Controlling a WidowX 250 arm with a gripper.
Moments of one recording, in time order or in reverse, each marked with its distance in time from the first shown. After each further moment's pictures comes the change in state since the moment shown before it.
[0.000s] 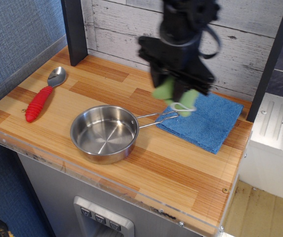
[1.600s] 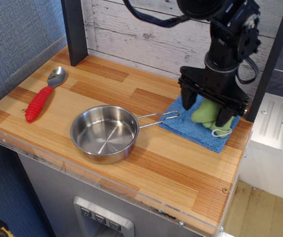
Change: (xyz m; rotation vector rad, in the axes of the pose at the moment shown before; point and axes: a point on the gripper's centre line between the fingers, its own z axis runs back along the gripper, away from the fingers) arm 0.022 -0.035 -0.060 -0.053 0.104 0.036
